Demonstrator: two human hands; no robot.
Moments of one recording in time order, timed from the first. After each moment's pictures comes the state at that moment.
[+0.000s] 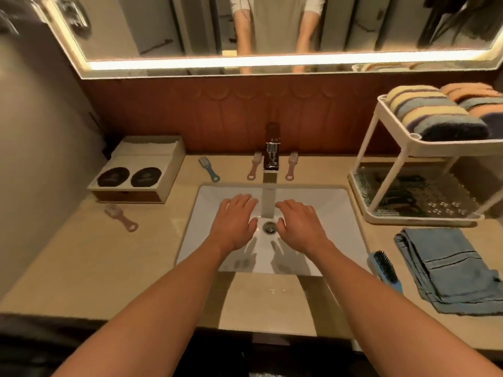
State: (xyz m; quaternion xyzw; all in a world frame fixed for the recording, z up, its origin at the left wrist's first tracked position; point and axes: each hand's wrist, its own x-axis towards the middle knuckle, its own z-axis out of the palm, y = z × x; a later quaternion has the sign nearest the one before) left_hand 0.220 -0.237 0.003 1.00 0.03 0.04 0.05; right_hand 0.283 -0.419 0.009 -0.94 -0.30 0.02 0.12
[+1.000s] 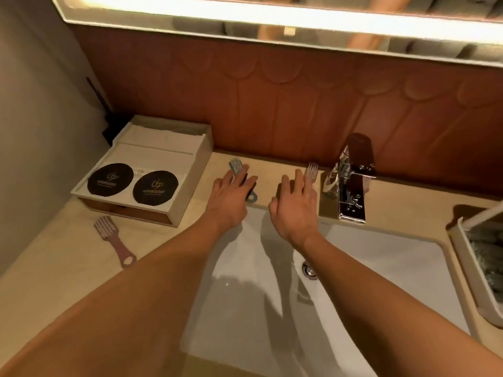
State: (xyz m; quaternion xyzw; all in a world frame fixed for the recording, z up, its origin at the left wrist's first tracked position) left_hand 0.371 -0.052 -0.054 0.99 0.11 0.00 0.07; right_hand 0.423 -0.213 -0.044 -0.96 -0.25 0.00 0.08
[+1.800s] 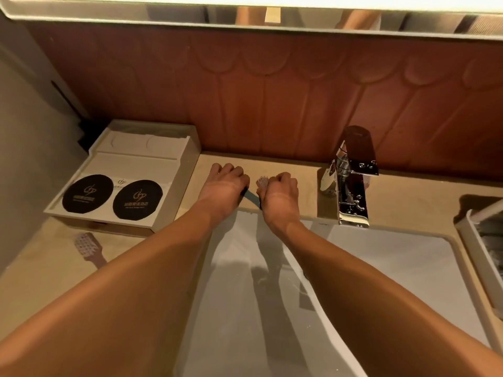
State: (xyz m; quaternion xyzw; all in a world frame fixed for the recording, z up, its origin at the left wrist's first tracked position) left_hand 0.406 -0.032 -0.047 1.00 0.03 0.04 -0.06; right_hand 0.455 -0.172 -0.060 -0.96 -0.20 0.03 0.18
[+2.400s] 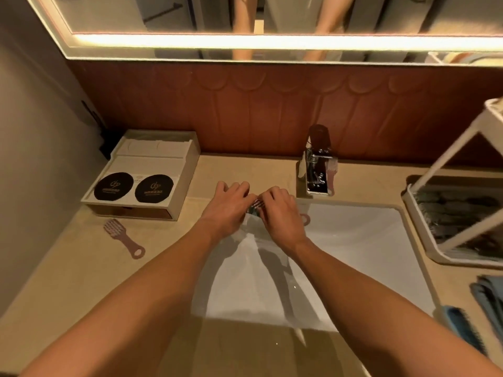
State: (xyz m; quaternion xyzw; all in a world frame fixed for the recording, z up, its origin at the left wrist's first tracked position) left_hand 0.306 -0.107 -0.006 0.99 -0.07 0.06 -0.06; right_hand 0.354 -0.264 -0.031 -0.92 -0.34 -0.07 0.20
